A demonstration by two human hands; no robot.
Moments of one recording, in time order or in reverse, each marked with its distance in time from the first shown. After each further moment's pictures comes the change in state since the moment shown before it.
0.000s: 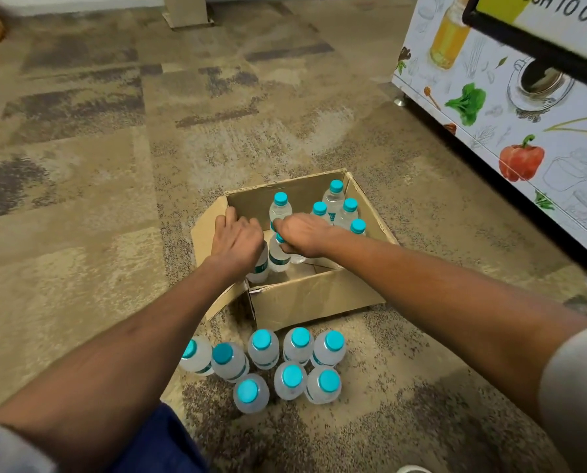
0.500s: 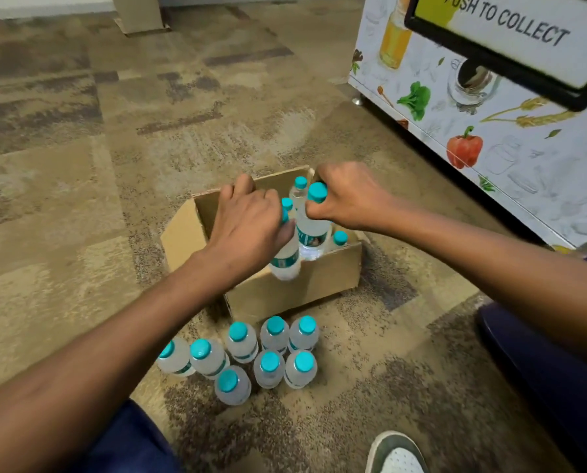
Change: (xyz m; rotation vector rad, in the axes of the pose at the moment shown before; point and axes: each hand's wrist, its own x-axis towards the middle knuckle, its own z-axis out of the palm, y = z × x) left_hand -0.046 0.054 -0.124 -0.204 0.281 0.247; right_hand -0.130 0.027 -0.097 0.156 0.377 0.385
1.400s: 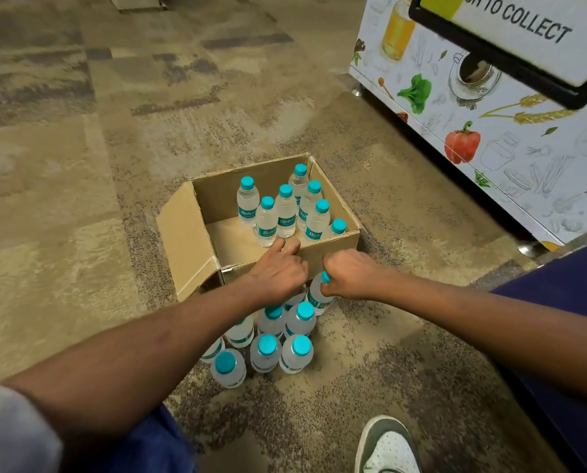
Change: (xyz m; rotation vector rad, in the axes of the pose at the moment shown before) left_hand -0.035 0.027 0.113 0.034 -0.380 0.439; right_hand -0.084 0.002 0.099 -0.167 -0.559 0.026
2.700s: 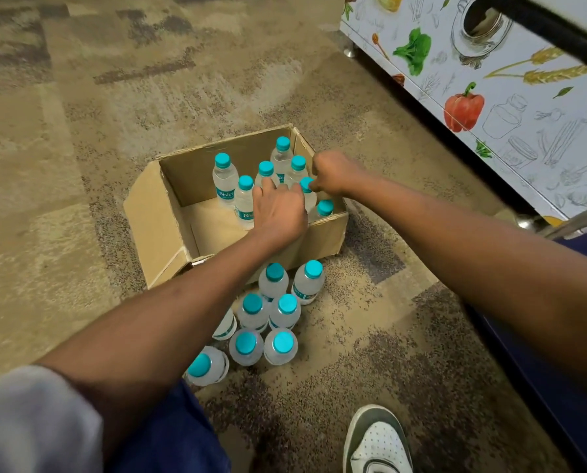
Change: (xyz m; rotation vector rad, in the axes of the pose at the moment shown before) left_hand 0.088 -0.011 -0.007 -0.242 0.139 -0.576; right_hand 0.109 0.068 -0.055 0.128 0.165 0.198
